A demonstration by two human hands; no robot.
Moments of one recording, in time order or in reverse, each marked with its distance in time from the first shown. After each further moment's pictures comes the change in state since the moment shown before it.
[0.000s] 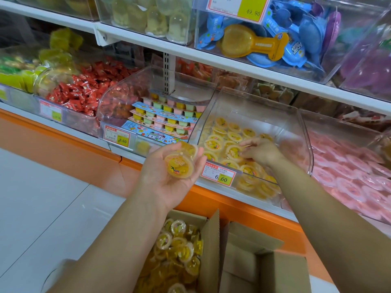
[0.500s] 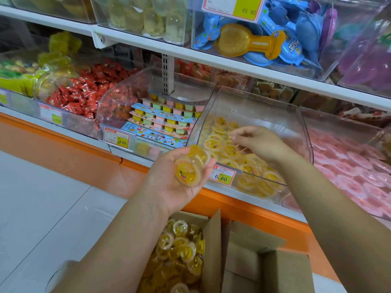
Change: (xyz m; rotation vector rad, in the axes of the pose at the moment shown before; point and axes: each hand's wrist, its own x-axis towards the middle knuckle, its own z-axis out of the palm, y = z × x) left_hand -0.011 -0.007 0.010 0.252 0.078 -0.152; right_hand -0.025 -0.032 -0.005 -0.008 -0.135 -0.196
